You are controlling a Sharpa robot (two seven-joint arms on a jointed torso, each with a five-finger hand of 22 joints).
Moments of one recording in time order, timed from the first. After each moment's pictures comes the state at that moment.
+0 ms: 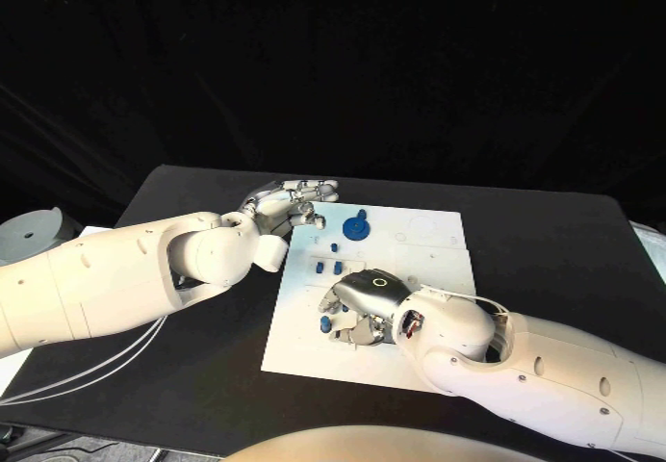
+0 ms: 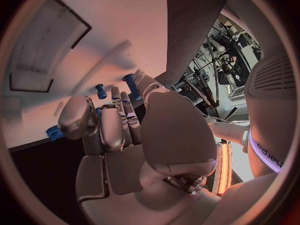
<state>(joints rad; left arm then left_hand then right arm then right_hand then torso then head) 1.16 -0.87 -0.03 1.58 0.19 -0.19 0.28 1.36 -0.12 0.48 0.01 0.10 1.06 0.17 0.10 0.07 1.14 0.09 0.23 0.10 1.25 0.01 1.13 0.60 0.17 1.25 0.11 0.63 0.76 0.92 -0.63 0.03 1.73 -1.81 -0.15 -0.27 1.38 -0.17 0.26 0.12 0.06 0.99 0.14 0.06 0.06 1.02 0.11 0.08 0.06 1.47 0.01 1.31 1.13 0.09 1.37 0.11 1.23 1.00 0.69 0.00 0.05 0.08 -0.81</state>
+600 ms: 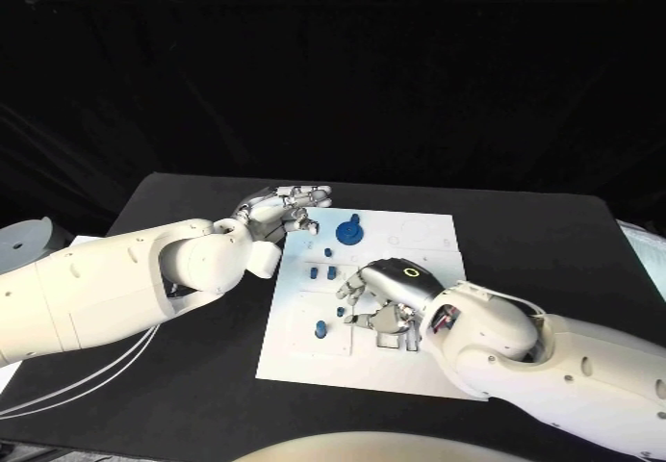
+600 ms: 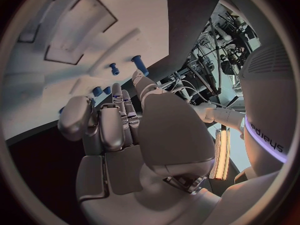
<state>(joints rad) 1.16 -0.87 -0.03 1.58 0.19 -0.19 0.27 1.36 -0.12 0.48 0.01 0.10 1.06 0.17 0.10 0.07 1.14 0.09 0.23 0.10 1.25 0.01 1.13 0.60 0.17 1.25 0.11 0.63 0.76 0.93 -0.78 0.05 1.83 -1.74 -0.30 -0.25 1.41 -0.13 0.21 0.12 0.08 1.01 0.15 0.07 0.07 1.14 0.08 0.16 0.08 1.46 0.00 1.31 1.13 0.09 1.38 0.10 1.24 1.02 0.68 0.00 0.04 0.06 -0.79</state>
